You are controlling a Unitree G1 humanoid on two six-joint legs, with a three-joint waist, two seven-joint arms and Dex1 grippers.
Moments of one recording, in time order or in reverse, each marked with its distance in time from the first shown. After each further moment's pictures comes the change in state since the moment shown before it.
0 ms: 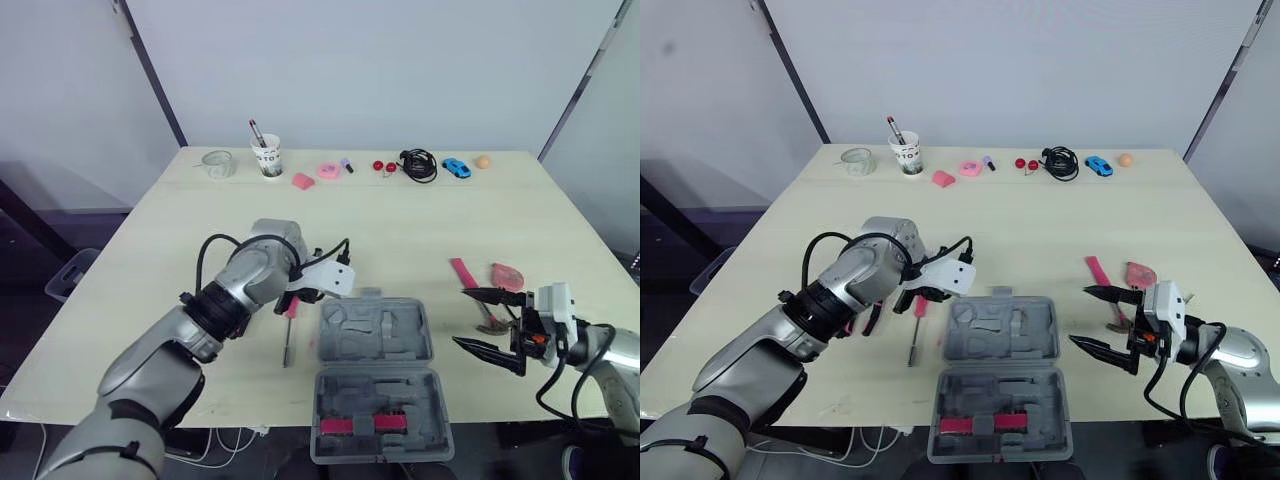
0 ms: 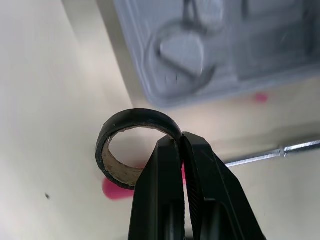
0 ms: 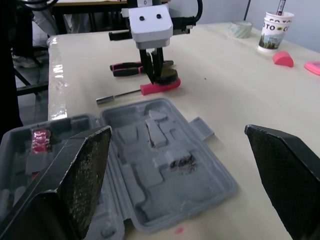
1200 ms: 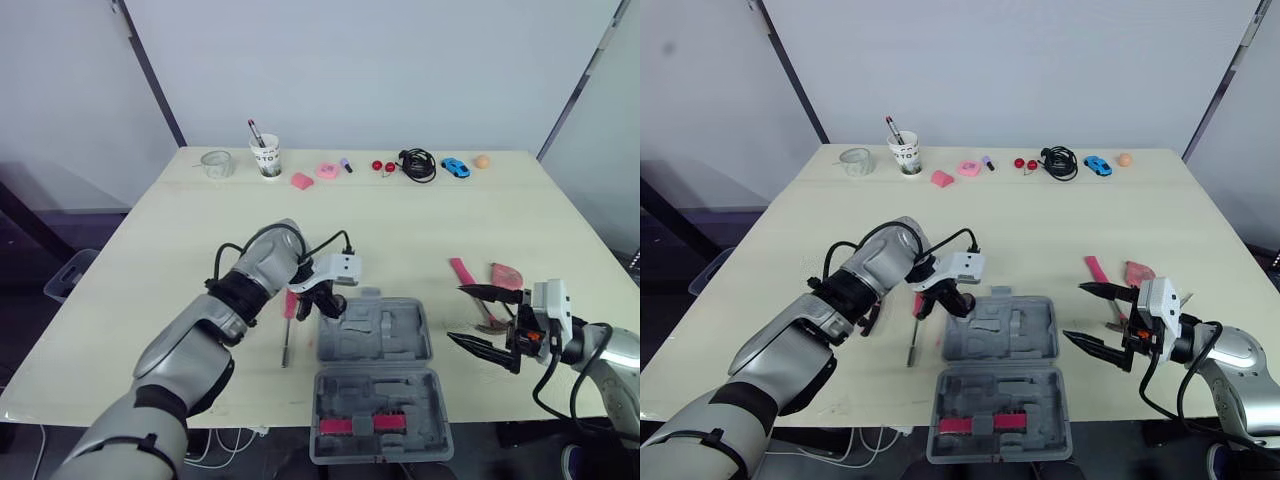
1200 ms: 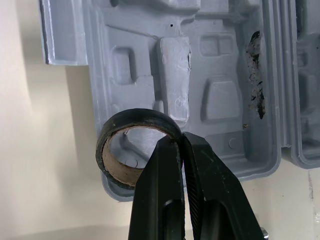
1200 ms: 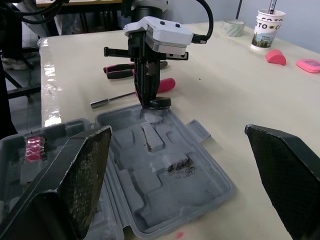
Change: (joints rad) left arm -0.085 -0.116 0.039 0.414 -0.335 0.013 -0.009; right arm 0.030 -0.003 0.005 -0.077 0.001 0.046 -0.079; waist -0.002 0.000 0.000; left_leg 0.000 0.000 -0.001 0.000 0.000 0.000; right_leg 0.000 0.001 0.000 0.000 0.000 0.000
